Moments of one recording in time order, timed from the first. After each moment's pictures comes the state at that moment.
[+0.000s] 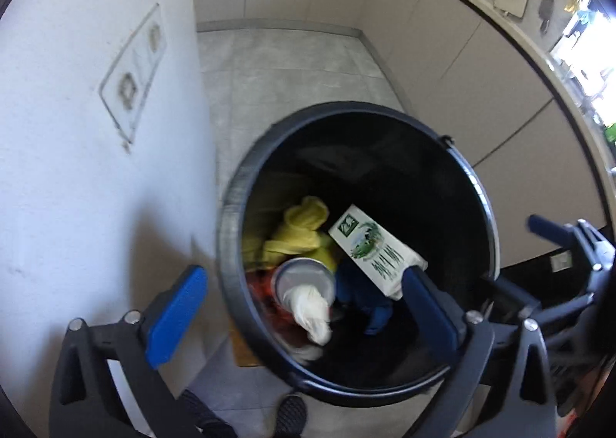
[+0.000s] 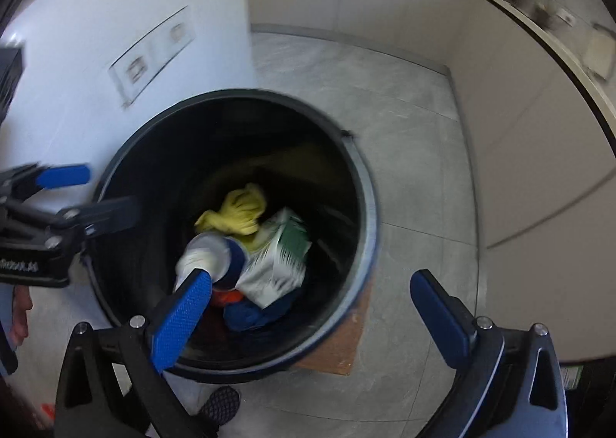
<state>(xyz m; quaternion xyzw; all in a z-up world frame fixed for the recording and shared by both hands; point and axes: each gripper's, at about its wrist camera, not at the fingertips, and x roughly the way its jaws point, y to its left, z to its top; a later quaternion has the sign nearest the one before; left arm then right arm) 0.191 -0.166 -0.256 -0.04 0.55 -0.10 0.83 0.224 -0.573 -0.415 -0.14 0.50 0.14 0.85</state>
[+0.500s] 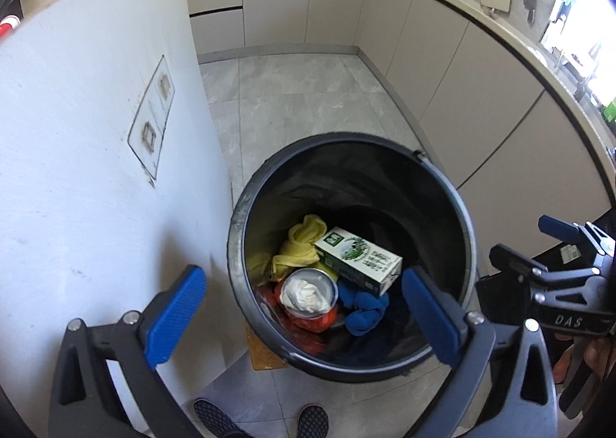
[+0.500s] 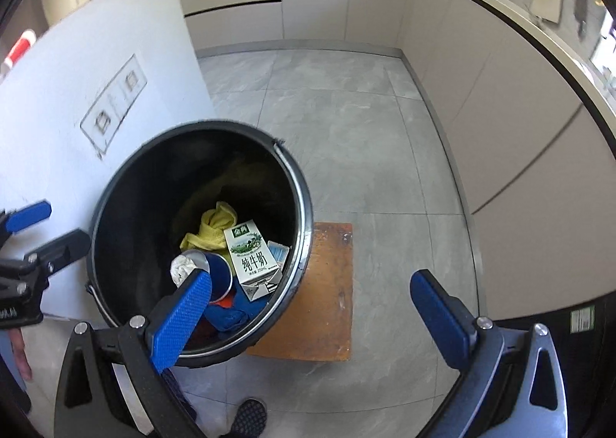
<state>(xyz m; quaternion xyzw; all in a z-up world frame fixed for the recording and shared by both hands) 0.172 -0.172 -0.209 0.00 0.51 -0.10 0.85 0.208 -0.617 -0.381 -0.06 0.49 0.07 0.87</state>
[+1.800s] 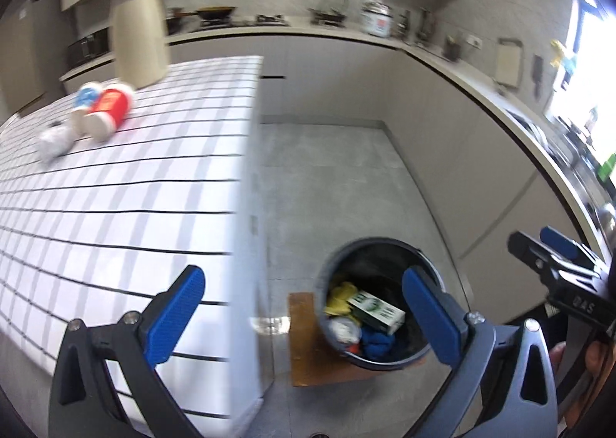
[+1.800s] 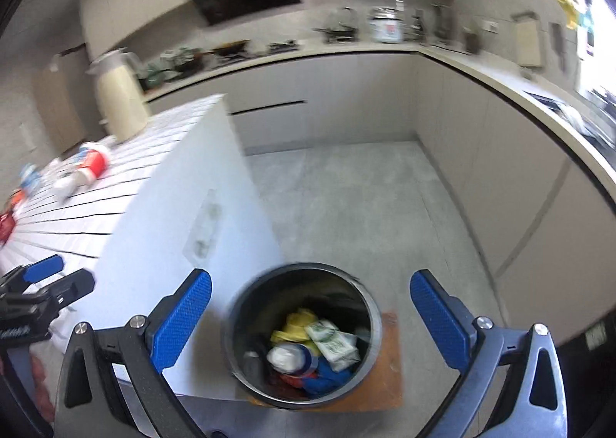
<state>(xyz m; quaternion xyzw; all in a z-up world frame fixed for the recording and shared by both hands) 0.138 -0.070 -0.066 -0.04 0.41 -0.04 0.91 0.155 -0.555 -0.208 0.02 0.34 0.13 0.93</state>
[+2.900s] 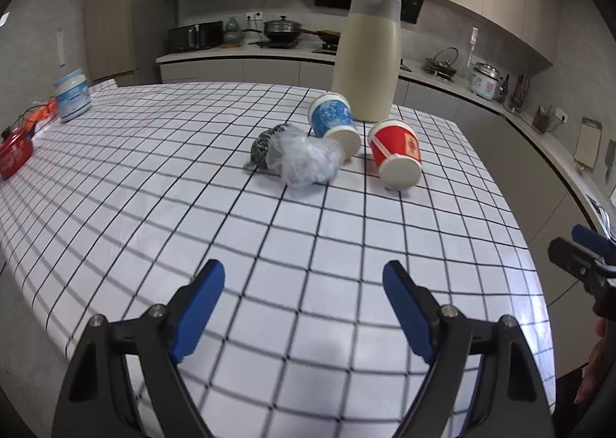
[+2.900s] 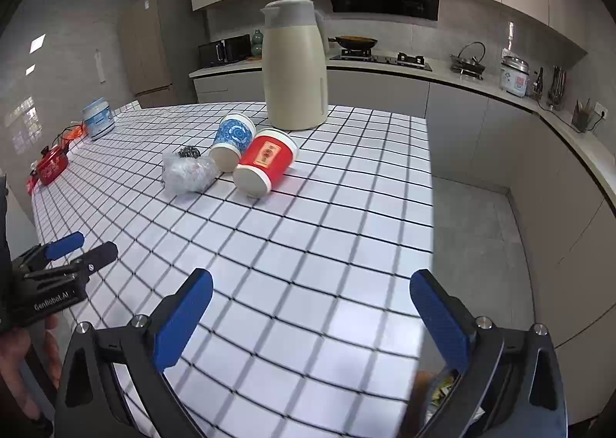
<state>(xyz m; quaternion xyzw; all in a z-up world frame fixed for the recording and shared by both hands) 0.167 0.258 -0.064 -0.08 0.37 0.08 0.92 0.177 -0.178 -0.168 -0.08 0.33 0.26 0.91</state>
